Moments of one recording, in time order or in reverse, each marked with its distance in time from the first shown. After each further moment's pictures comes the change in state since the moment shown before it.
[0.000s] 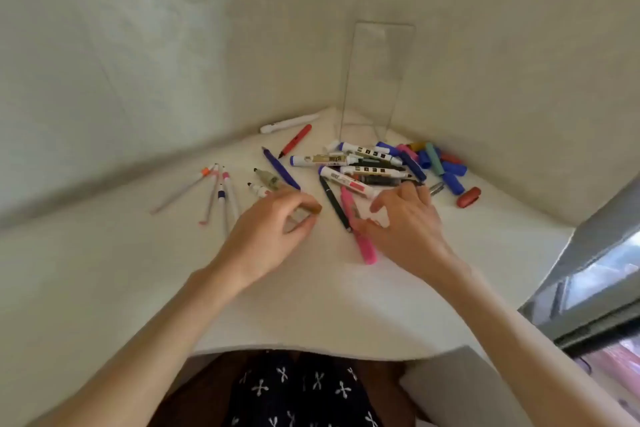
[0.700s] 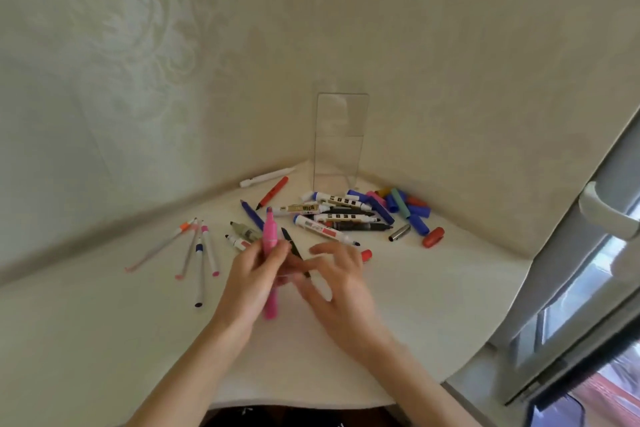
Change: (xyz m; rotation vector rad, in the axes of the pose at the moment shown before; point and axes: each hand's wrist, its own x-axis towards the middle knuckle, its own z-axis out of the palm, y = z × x) left_hand 0.001 0.034 0.020 -0.834 0.257 -0.469; right_hand -0.033 -0.021 0.037 0.543 0.328 -0.399
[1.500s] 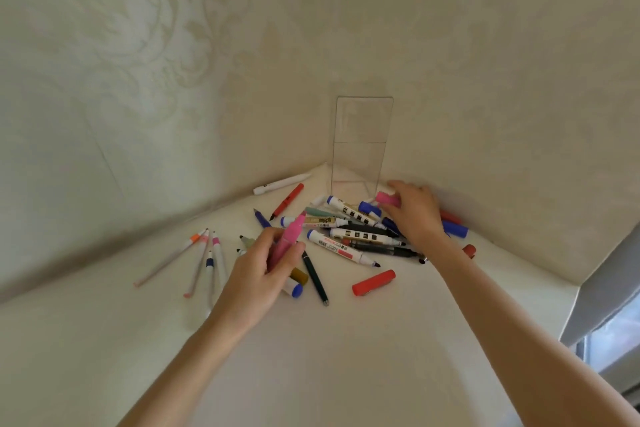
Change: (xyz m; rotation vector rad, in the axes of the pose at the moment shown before) left_hand 0.035 0.004 -0.019 0.473 -0.107 0.229; right_hand 0.134 0.124 -0.047 -0.523 -0.068 0.372
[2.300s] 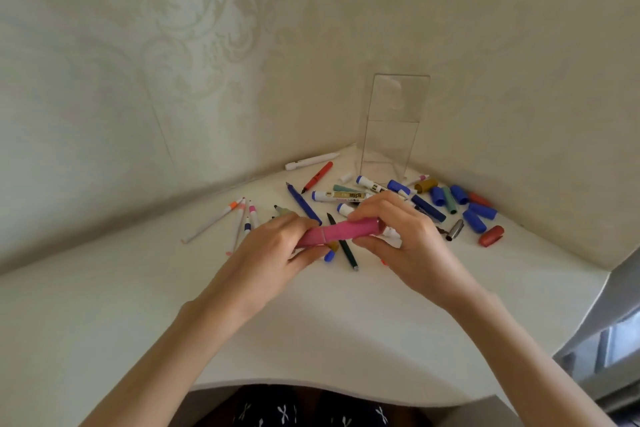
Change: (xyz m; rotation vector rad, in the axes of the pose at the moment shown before) left_hand -0.035 0.011 -0.038 0.484 -0.022 0.410; right_hand -0.130 -0.081 -0.046 0.528 -0.037 -0.673
